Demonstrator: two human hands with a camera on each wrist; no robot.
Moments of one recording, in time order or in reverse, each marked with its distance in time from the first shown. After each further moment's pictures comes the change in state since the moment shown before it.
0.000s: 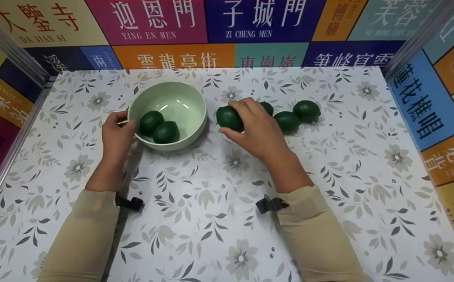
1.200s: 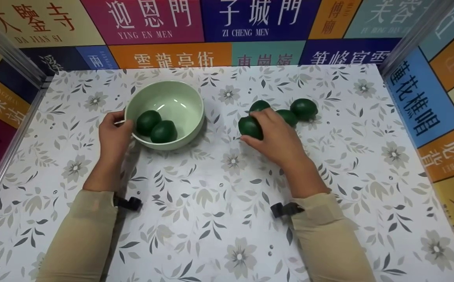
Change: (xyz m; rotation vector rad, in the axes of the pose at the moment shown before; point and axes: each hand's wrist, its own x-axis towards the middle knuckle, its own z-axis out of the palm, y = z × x) left_hand -0.001 -0.002 -0.001 -0.018 -0.015 0.006; right_hand -0.030 0.039 -0.013 -0.040 -0.143 0.178
